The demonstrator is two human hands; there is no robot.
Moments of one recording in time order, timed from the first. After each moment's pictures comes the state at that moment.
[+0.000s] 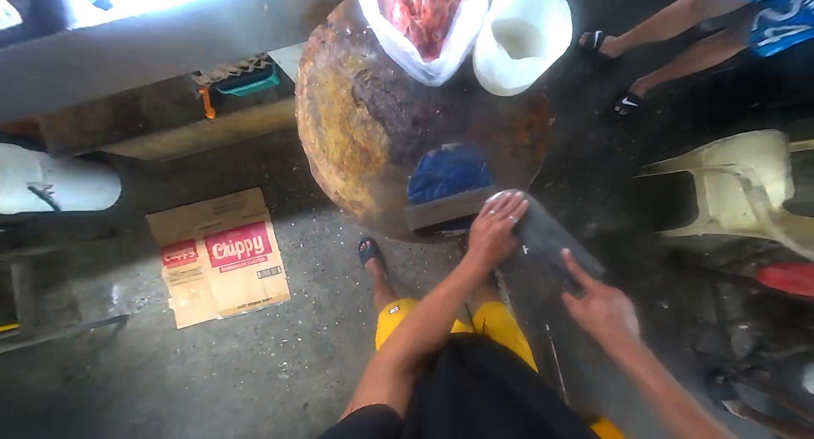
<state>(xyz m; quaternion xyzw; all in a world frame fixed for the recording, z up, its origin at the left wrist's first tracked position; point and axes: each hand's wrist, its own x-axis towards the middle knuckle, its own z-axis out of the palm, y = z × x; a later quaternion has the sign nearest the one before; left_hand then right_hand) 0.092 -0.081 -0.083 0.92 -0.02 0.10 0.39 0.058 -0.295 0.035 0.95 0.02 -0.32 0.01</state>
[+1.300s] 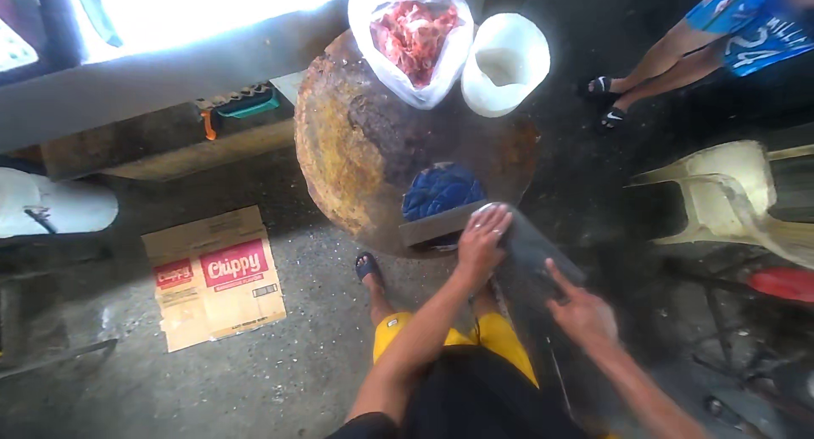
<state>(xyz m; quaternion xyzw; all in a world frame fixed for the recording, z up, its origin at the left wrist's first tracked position) 0.091 -0.075 -0.089 0.91 0.00 0.12 0.40 0.056 -0.292 0.014 0.95 0.02 -0.30 -0.01</state>
